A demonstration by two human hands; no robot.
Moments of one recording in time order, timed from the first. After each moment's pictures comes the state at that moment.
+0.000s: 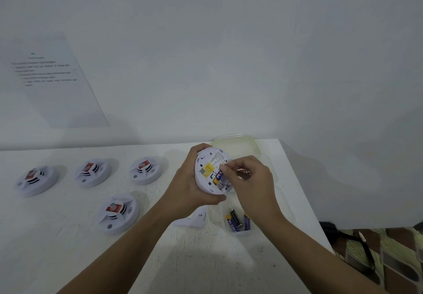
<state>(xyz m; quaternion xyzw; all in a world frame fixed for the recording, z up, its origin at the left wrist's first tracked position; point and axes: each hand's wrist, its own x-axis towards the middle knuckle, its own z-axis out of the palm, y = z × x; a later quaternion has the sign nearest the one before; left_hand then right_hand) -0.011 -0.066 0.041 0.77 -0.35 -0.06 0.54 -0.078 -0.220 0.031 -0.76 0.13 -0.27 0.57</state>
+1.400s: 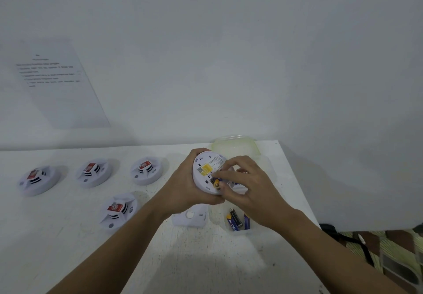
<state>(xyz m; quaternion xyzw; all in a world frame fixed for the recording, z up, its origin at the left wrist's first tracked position) -0.003 -0.058 0.042 0.77 -0.33 -0.11 0.53 -0.087 -0.240 0.029 -0.90 -0.13 -0.26 0.32</state>
